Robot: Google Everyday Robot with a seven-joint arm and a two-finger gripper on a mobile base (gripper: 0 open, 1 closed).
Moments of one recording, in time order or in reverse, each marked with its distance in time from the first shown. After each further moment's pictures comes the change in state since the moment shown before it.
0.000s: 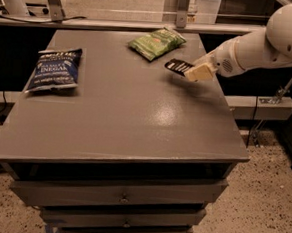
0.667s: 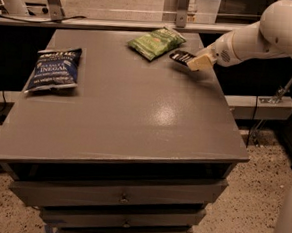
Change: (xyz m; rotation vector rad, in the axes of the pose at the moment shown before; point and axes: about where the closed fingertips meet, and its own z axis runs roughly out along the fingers) arm -0.002 -0.065 0.027 0.051 -0.010 0.006
